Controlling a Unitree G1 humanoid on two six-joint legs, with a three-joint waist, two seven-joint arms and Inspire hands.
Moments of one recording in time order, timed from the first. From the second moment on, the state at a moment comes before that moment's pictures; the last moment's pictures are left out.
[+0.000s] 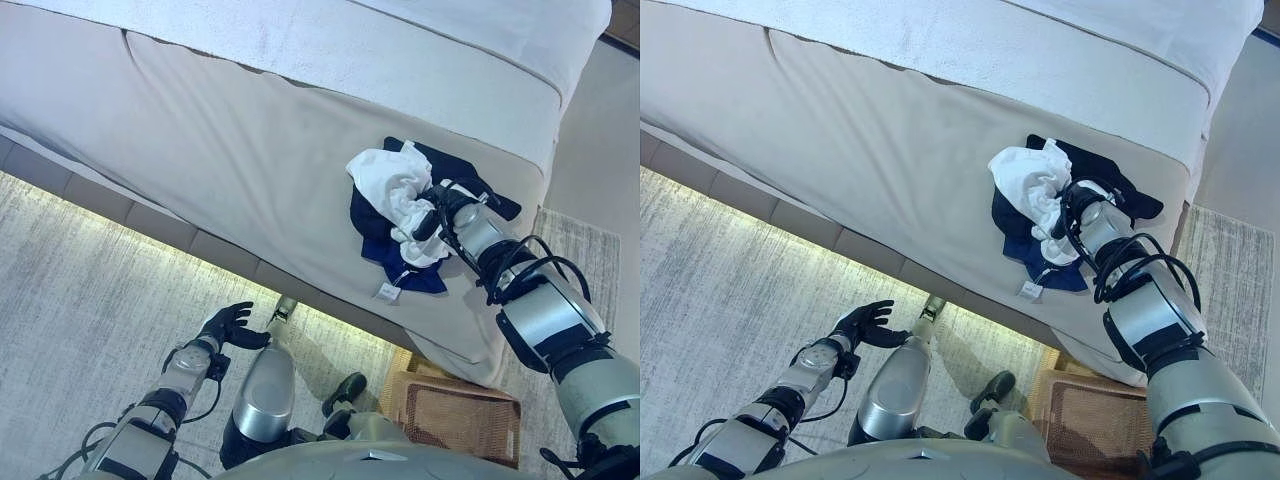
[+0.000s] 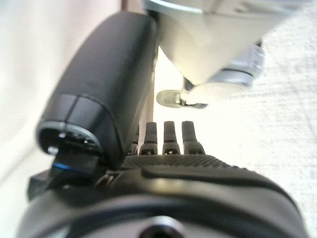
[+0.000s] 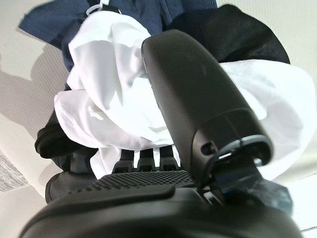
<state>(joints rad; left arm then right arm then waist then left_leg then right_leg) -0.23 0.39 -0.34 1.02 -0.17 -0.07 -0.07 -0.97 -0.48 0.55 1.08 -0.20 0.35 0.12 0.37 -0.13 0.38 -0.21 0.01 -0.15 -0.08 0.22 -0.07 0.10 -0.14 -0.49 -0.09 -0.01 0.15</state>
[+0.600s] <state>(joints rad) -0.16 0.40 -0.31 1.00 -0.16 -0.07 -0.06 -0.93 -0.54 0.43 0.52 -0.17 0.31 -0.20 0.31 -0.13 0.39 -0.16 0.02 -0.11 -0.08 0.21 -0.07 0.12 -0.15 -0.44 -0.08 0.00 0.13</state>
